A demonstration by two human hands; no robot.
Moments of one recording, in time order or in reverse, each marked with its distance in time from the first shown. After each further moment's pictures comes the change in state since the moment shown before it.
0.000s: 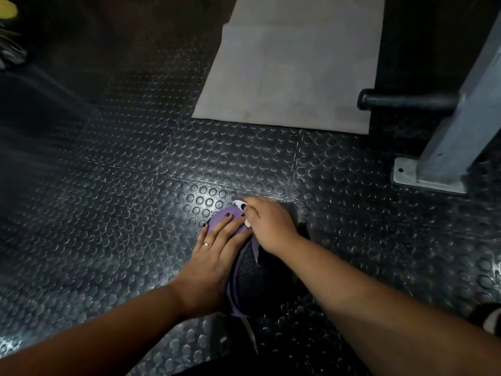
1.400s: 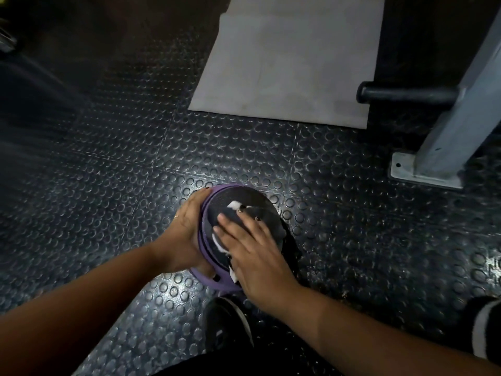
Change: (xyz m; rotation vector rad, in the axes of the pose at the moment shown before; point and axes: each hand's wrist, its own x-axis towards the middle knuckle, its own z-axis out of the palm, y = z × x) left_hand 0.016 -0.045 -0.024 -0.494 0.046 -0.220; right_hand -0.079 0.004 0.029 -0.324 0.045 -0.440
